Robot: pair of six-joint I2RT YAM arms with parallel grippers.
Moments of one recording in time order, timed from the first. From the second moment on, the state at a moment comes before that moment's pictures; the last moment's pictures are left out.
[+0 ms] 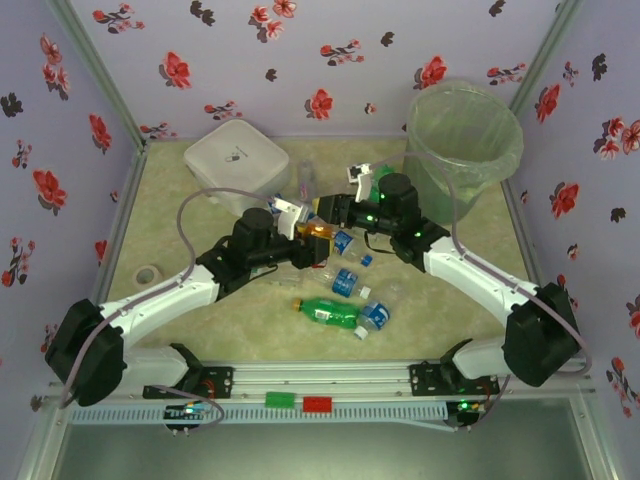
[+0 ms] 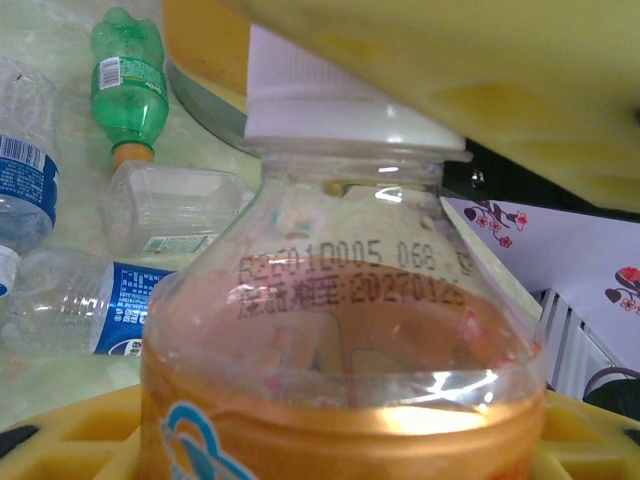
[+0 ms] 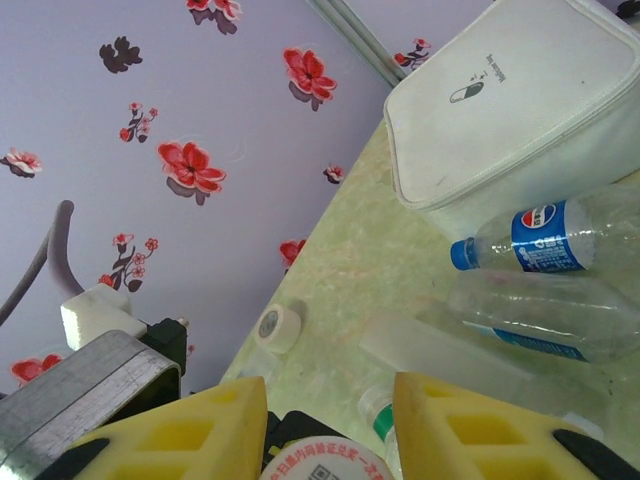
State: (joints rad) left arm -0.79 1.26 0.78 0.12 0.32 -0.46; right arm 0.61 1.35 0.96 0.15 -0.50 0.67
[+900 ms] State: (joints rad) left arm -0.78 1.13 0.71 0.00 0.16 -0.40; right arm 0.41 1.33 0.98 -0.06 -0.43 0.65
